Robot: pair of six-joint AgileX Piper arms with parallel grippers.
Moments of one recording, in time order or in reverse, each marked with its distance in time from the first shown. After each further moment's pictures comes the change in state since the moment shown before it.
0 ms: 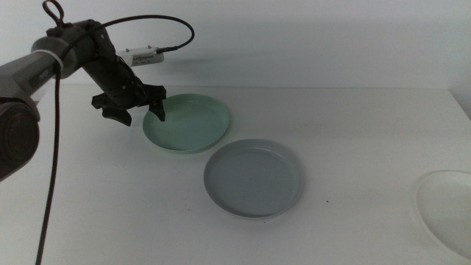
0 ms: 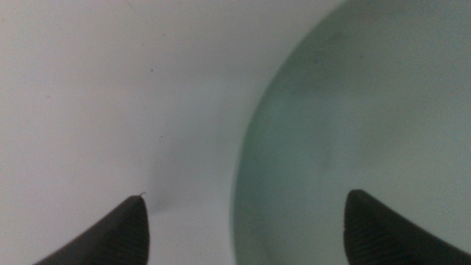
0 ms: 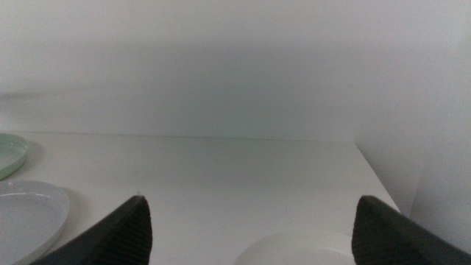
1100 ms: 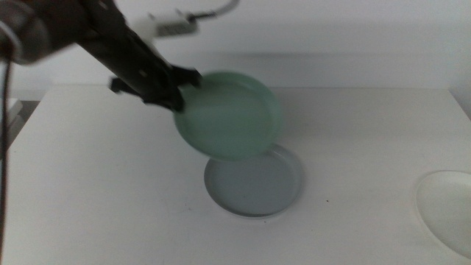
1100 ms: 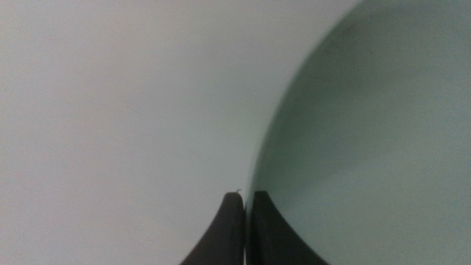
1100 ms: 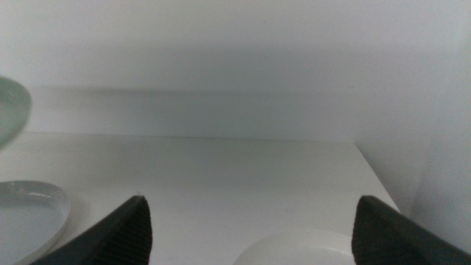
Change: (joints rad) left arm -0.198 -0.520 0.485 -0.067 -0.146 0.011; right arm 0.000 0.000 0.000 0.000 0.000 0.000
